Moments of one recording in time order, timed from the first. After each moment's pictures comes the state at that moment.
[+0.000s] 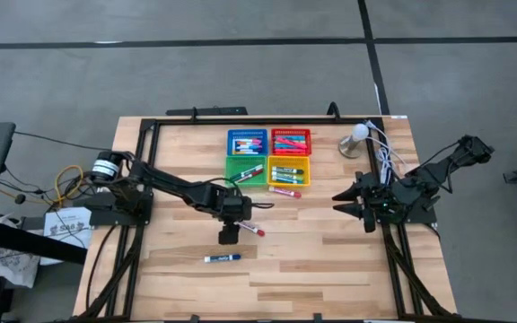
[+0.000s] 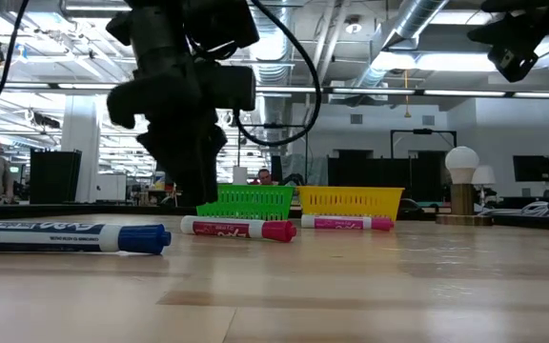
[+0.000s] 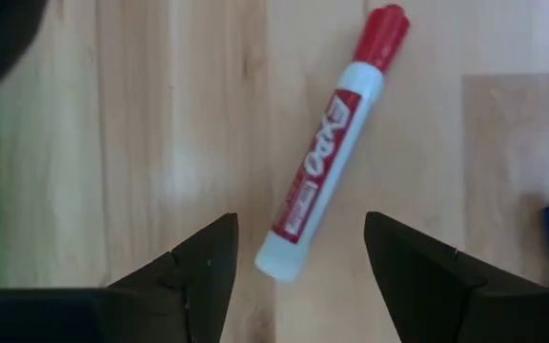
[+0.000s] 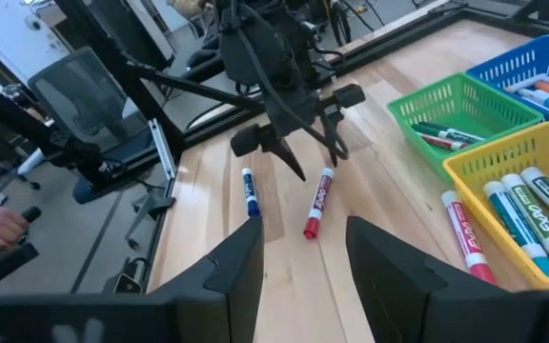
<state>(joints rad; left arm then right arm) -0.18 1.76 1.06 -0.49 -0.06 -0.06 0.53 0.48 0.47 -0.31 0.44 0.55</state>
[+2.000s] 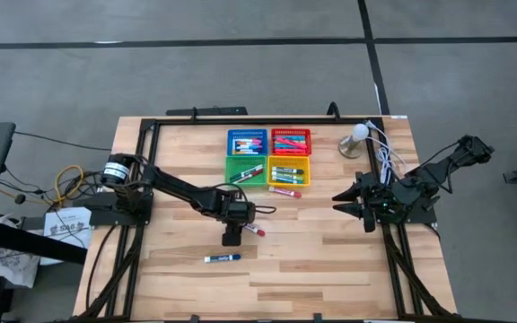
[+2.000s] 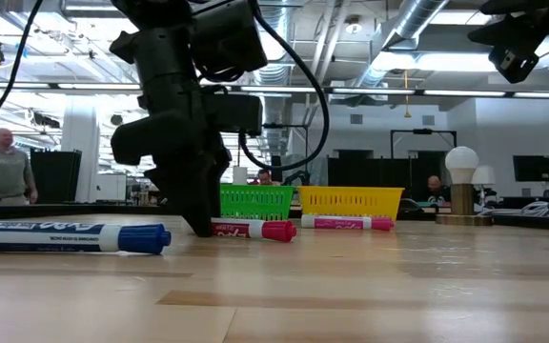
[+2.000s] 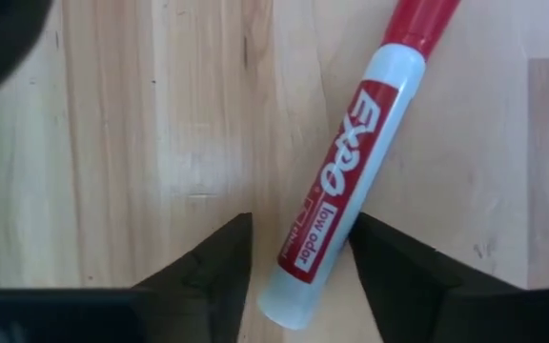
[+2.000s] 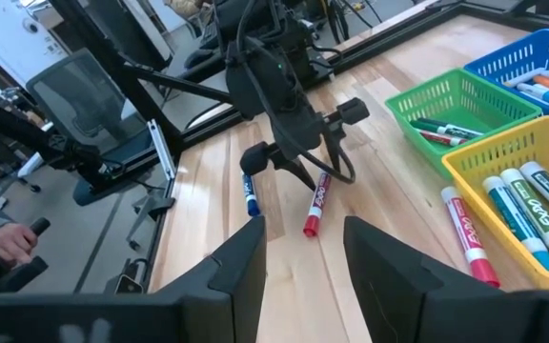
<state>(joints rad) -0.18 1.87 1.06 -0.43 -0.12 -0.05 0.53 0.48 0.47 -0.31 0.44 0.57</state>
